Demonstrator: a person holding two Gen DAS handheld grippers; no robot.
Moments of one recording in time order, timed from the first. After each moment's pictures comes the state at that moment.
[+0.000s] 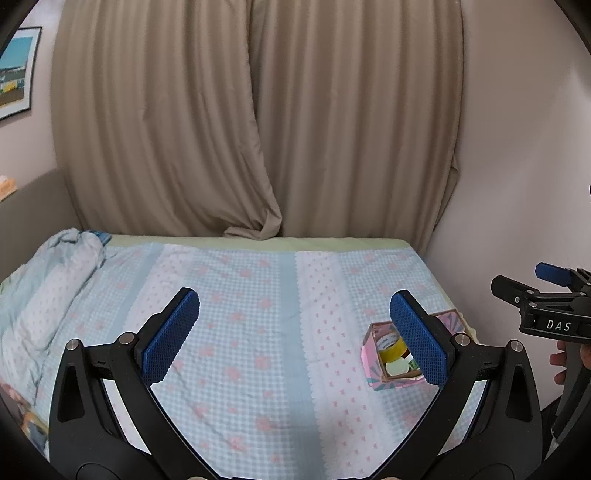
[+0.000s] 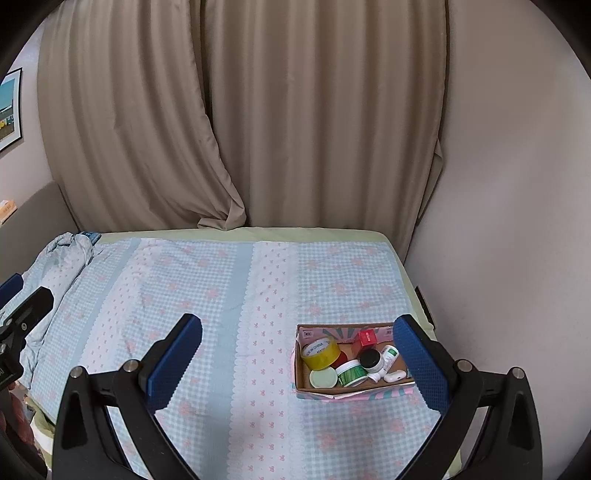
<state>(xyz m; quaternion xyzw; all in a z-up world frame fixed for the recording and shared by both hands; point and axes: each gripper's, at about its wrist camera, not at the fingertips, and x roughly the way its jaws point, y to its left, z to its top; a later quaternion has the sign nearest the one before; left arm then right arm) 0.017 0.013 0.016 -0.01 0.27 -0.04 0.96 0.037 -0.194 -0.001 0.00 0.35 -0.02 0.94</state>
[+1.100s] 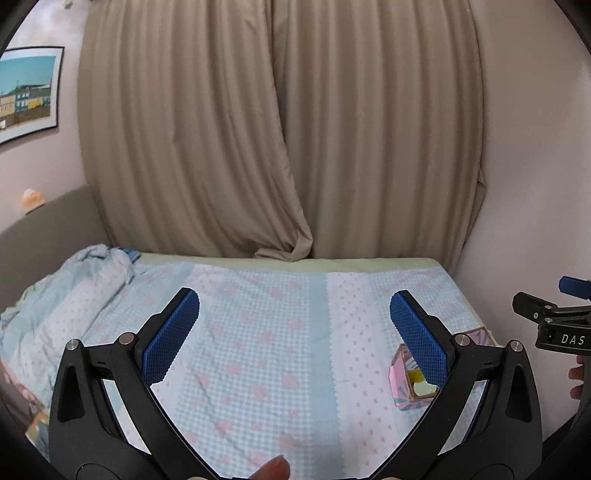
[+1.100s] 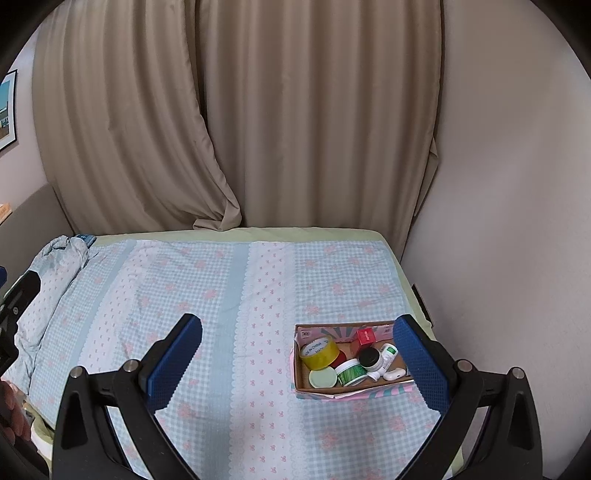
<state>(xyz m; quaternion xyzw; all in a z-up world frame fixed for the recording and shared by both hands) 0.013 0.001 0.015 0.01 0.22 0.04 0.97 0.035 -0.188 -0.006 0.00 0.35 -0.03 0.94</state>
